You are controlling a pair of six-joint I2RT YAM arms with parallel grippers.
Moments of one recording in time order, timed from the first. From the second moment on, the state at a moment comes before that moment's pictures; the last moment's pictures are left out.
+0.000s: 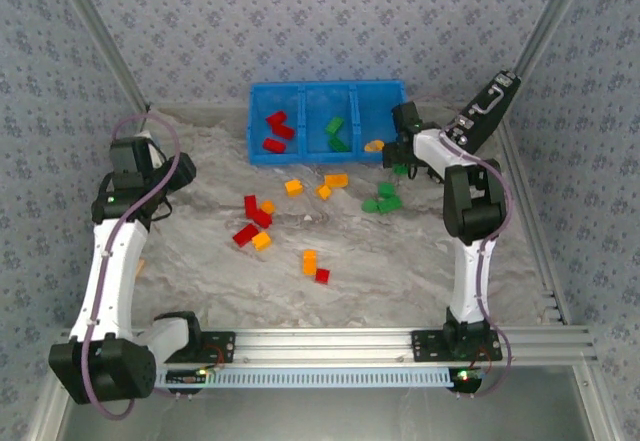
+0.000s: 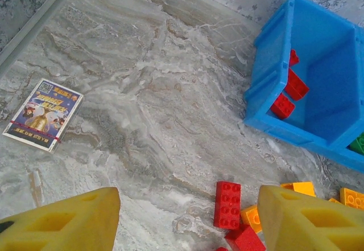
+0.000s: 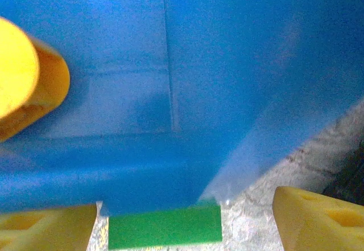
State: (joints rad) left arm 0.06 1.07 1.09 -0.69 0.03 -0.40; right arm 0.20 2.14 1.67 -0.66 0.21 0.16
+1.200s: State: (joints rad) left arm 0.07 1.04 1.09 -0.68 0.03 -0.40; right arm 0.21 2.17 1.70 -0.72 0.17 0.17
